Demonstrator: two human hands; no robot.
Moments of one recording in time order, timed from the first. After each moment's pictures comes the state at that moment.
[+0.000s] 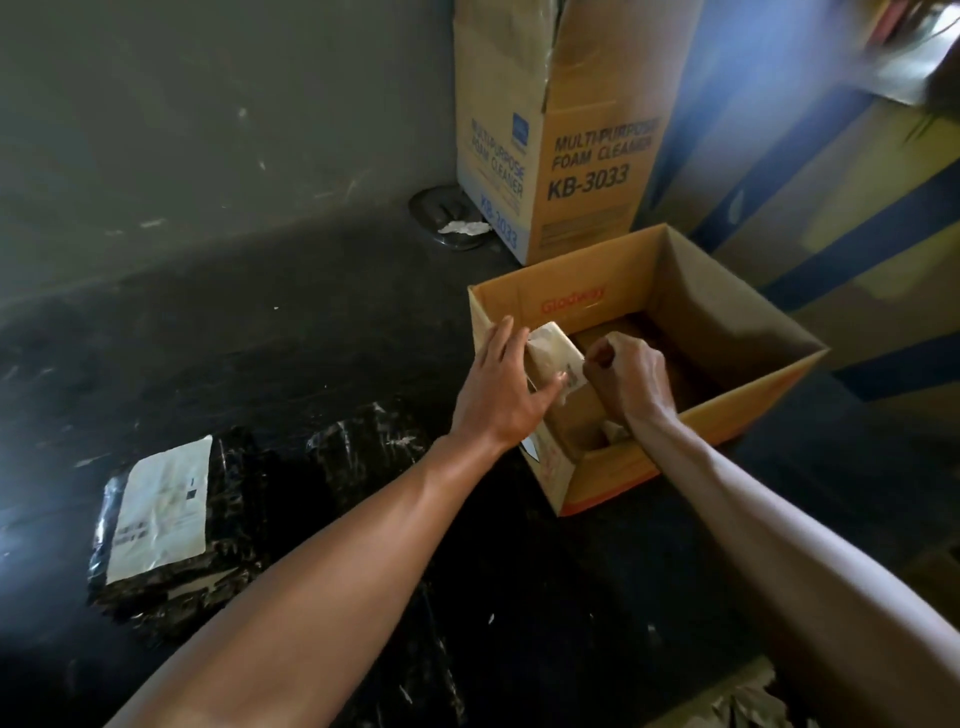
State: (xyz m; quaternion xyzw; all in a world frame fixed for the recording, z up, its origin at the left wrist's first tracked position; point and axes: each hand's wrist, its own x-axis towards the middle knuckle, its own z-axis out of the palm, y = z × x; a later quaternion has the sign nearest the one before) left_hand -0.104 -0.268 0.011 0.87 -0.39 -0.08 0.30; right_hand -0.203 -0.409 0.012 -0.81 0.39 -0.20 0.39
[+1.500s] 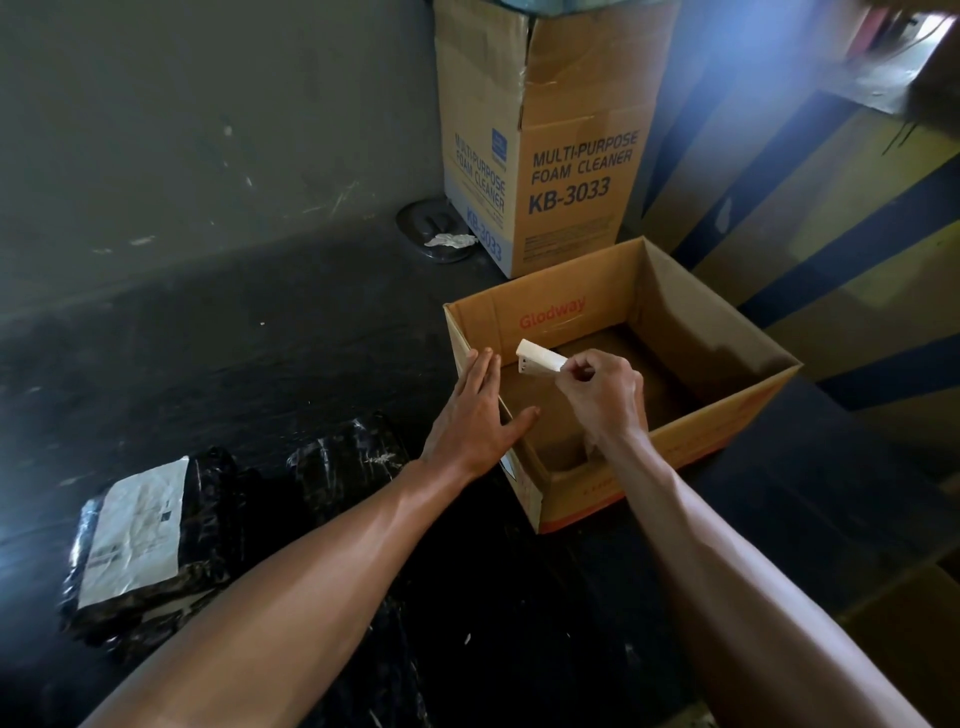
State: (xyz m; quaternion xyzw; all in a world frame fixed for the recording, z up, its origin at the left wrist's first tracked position) left_hand -0.105 -0.274 -0.005 0.88 -0.41 -0.11 0.21; right_hand -0.201 -0.416 -0.005 -0.82 0.35 -0.27 0.36
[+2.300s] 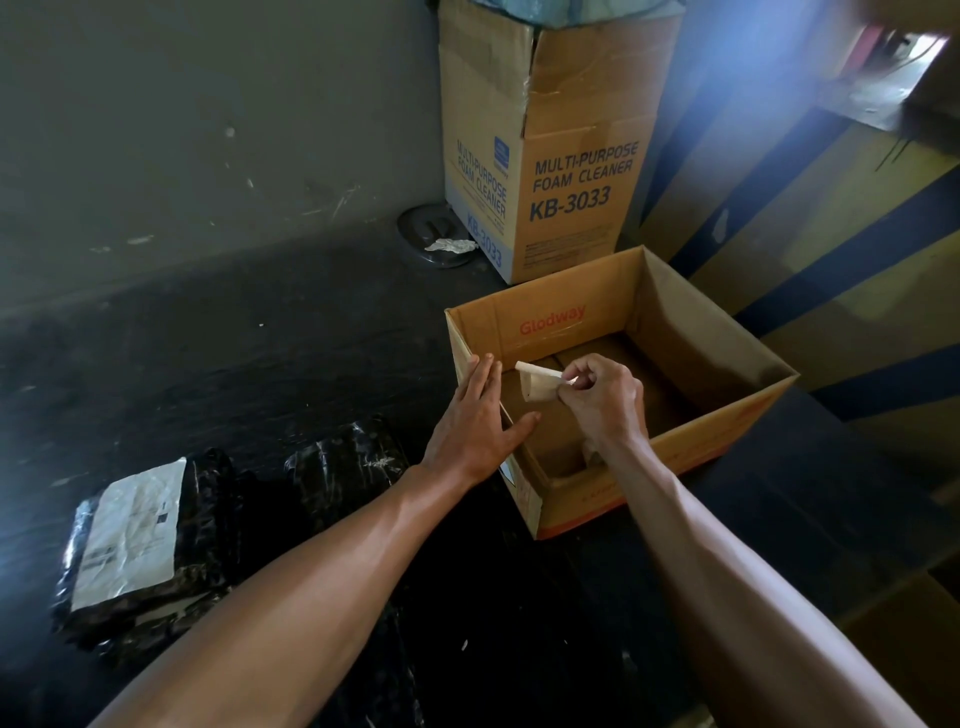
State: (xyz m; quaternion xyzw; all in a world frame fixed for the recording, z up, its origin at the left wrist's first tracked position) left_hand -0.106 -0.274 -0.004 0.88 -0.41 -0.11 0.21; right_hand -0.204 -0.417 -0.001 -0.82 0.35 -0.25 0.38
